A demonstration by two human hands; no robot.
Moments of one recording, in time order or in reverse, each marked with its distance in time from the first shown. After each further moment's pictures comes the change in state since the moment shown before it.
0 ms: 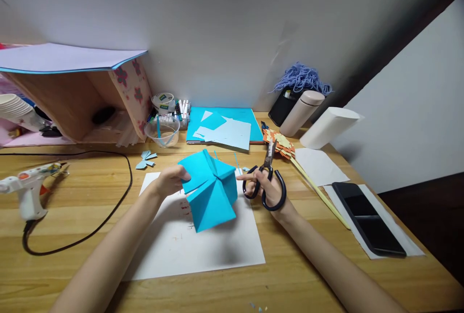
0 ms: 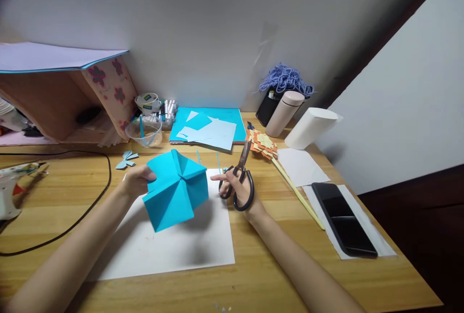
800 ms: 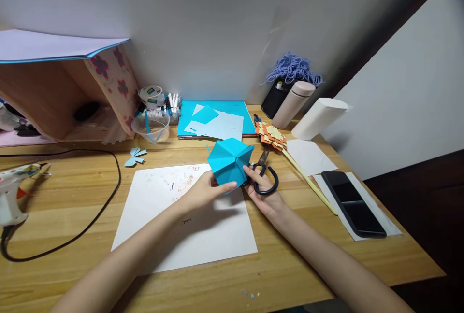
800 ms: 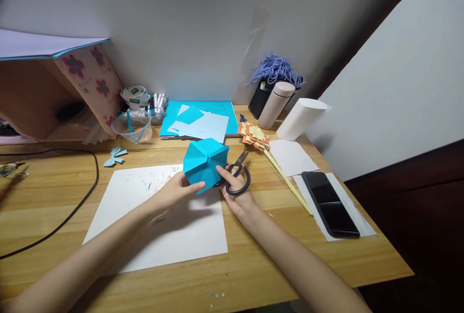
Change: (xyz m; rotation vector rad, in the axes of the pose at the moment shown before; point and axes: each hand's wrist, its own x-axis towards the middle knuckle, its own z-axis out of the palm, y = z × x) left_hand 0.017 -0.050 0.072 0.235 -0.146 0.129; right_hand -0.002 0.008 0.007 0.466 0.234 0.122
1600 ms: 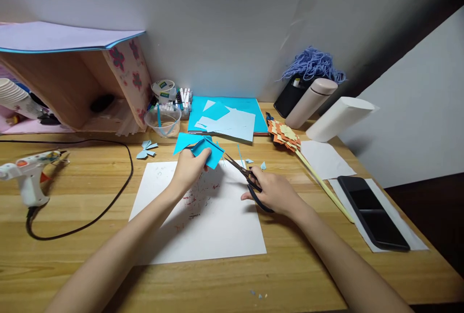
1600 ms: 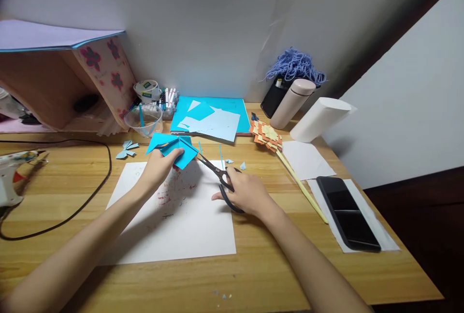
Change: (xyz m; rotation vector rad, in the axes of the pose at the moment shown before) left_hand 0.000 0.032 -0.037 0.320 0.695 0.021; right_hand -0.005 -0.029 -0.010 -2.041 -0.412 -0.381
